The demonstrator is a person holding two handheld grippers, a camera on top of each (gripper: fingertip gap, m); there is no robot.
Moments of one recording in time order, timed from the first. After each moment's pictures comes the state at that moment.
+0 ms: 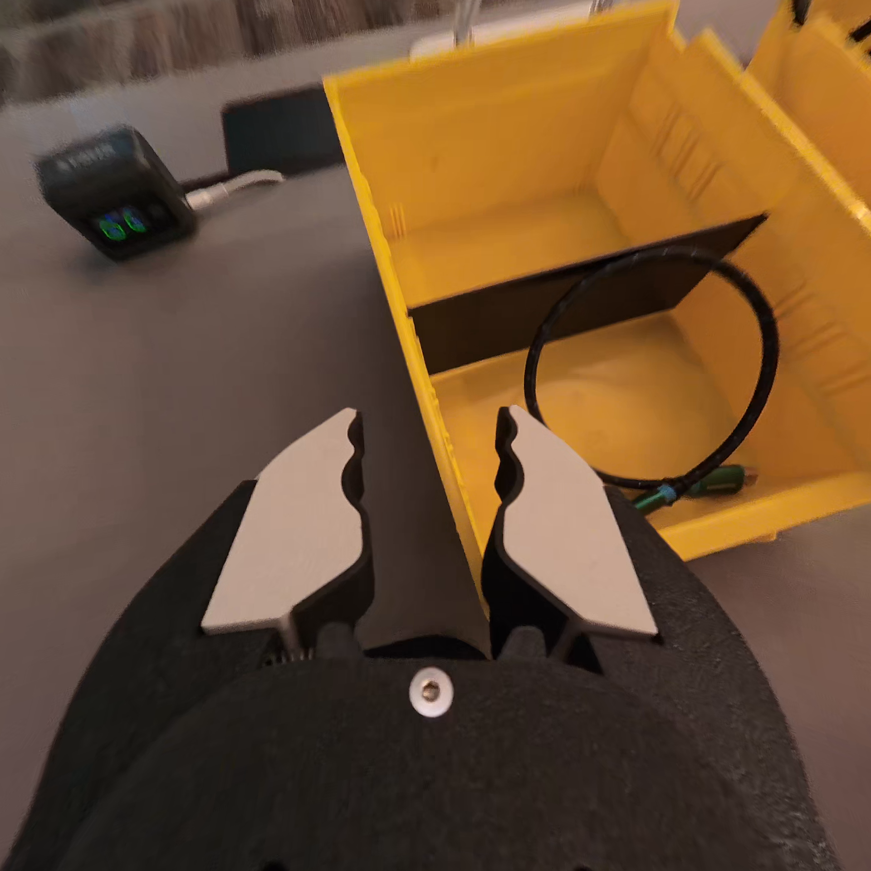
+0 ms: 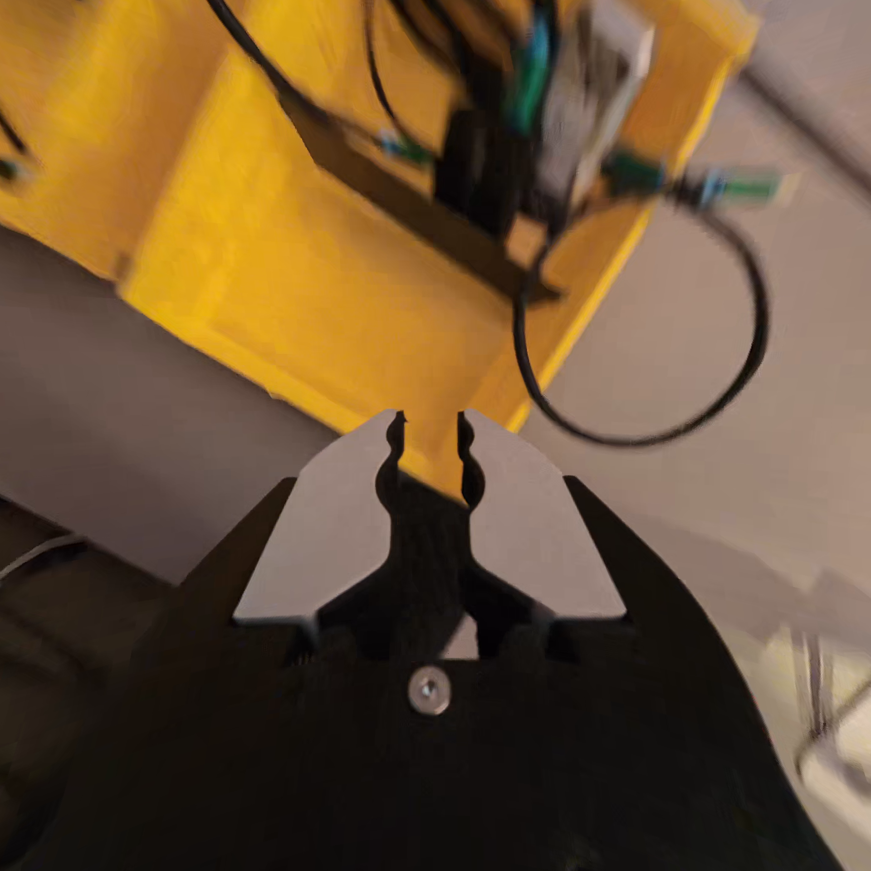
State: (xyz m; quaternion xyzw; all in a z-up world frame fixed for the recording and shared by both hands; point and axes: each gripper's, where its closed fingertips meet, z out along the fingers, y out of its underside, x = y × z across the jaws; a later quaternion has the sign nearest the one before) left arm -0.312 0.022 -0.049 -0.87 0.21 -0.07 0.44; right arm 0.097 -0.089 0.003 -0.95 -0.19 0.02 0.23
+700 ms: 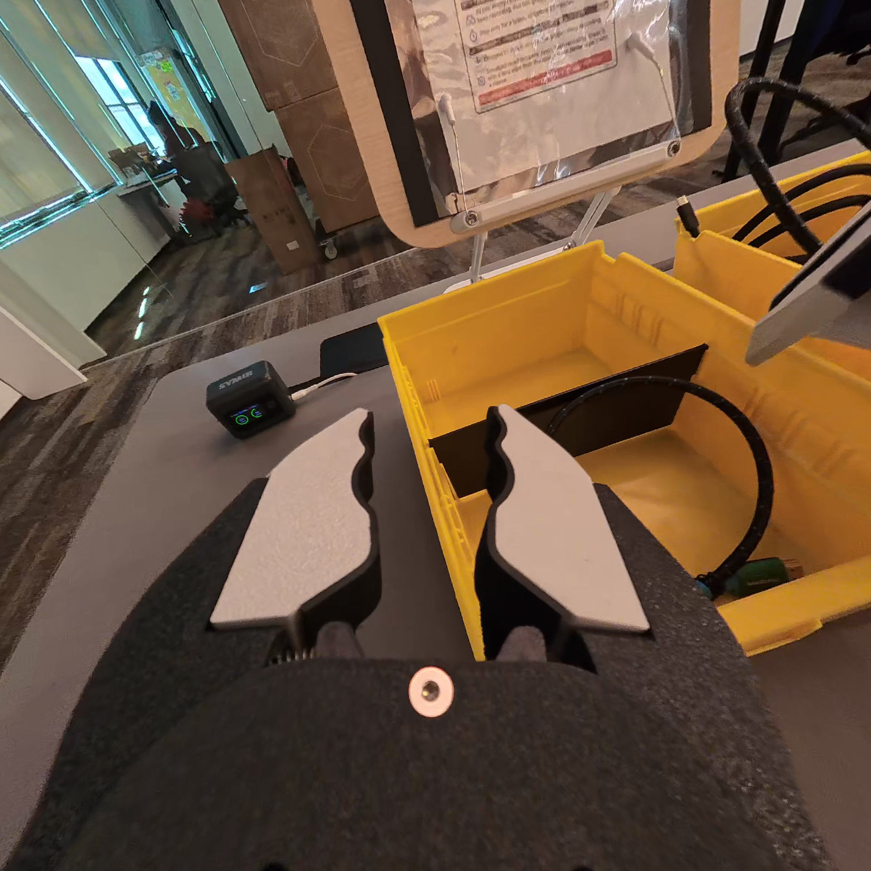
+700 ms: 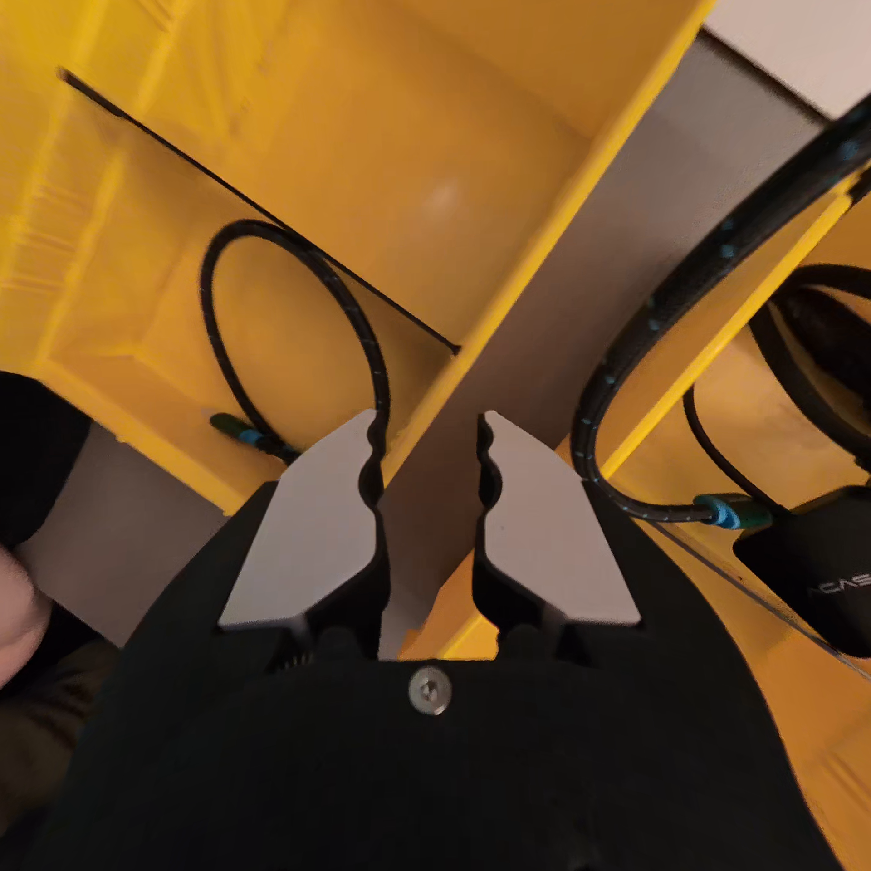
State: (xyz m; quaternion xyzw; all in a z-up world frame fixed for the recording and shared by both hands) left arm -0.298 0.022 0.007 -0.75 0.23 -0.03 0.62; right arm -0.107 0.026 -0.070 -0.95 -0.21 0.11 0.18
